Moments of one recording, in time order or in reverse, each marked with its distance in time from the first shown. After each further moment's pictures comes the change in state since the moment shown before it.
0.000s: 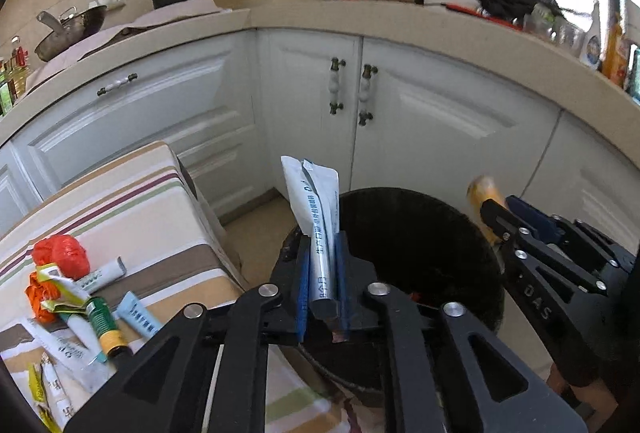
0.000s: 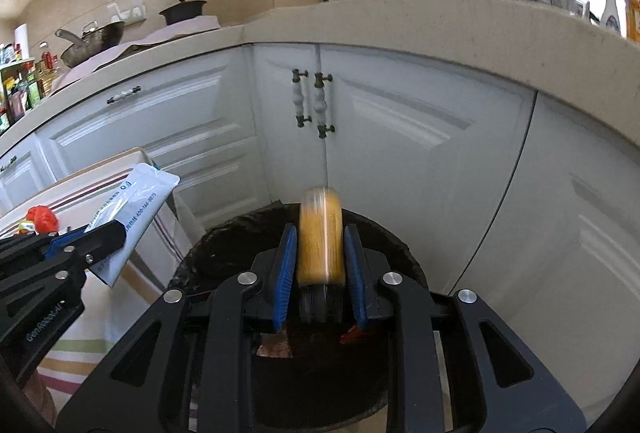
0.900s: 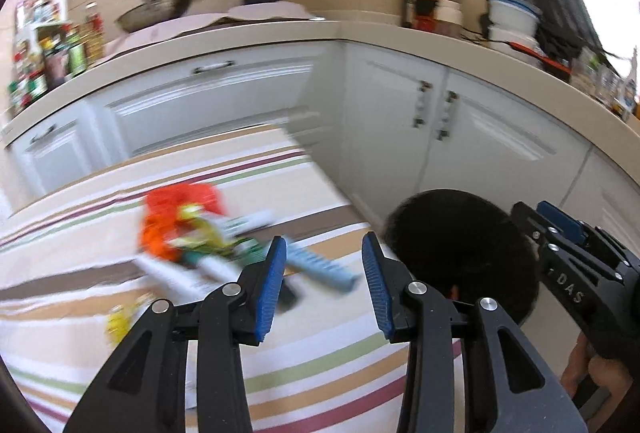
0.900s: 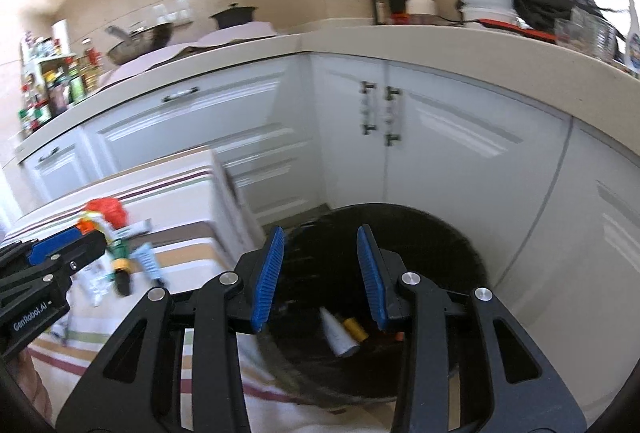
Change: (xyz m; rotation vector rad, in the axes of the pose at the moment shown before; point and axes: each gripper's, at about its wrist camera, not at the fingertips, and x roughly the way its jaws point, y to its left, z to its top) left arm -0.093 0.093 -0.041 -0.160 -0.052 0.178; right arm -0.053 0.075 -0.007 -0.050 -0.026 0.144
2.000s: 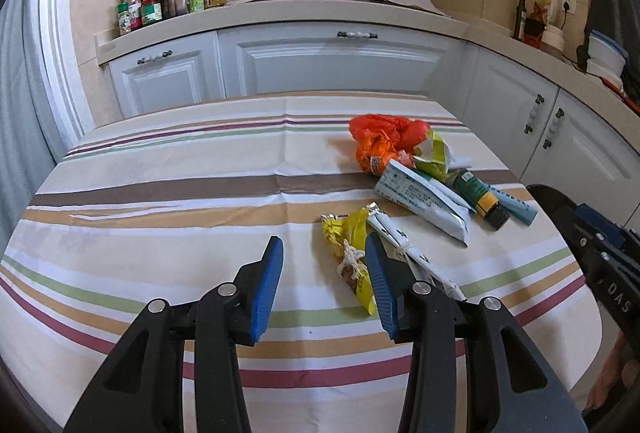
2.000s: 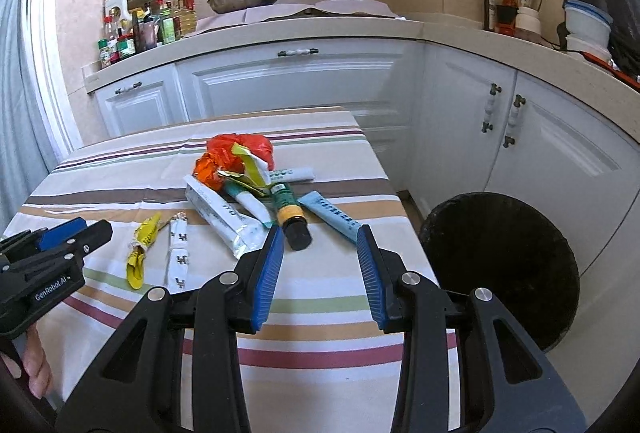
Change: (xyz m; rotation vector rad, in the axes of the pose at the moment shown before) left arm -0.042 0.133 -0.070 -0.193 0.051 0.220; right arm -0.024 0.135 -0.036 -0.189 0.072 0.195
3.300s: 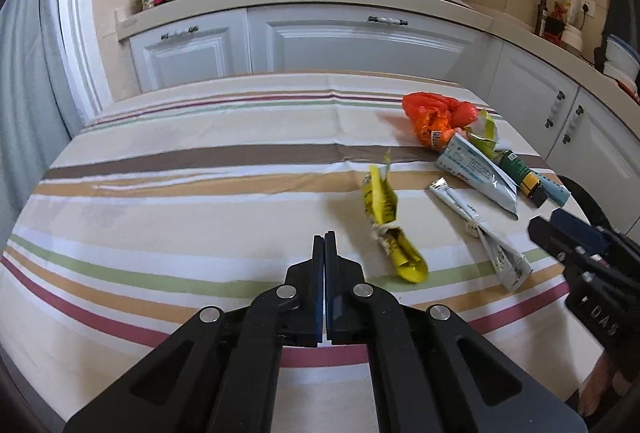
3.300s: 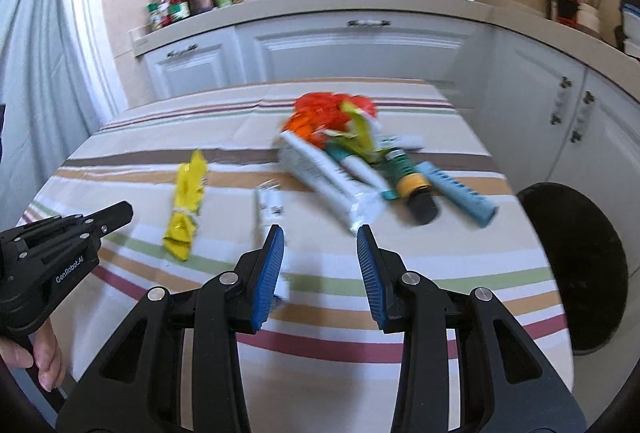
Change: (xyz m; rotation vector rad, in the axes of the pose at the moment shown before) left arm 0.000 0.053 -0.016 -0.047 0.047 0.028; right arm 0.022 0.075 -0.016 -0.092 0.097 0.177
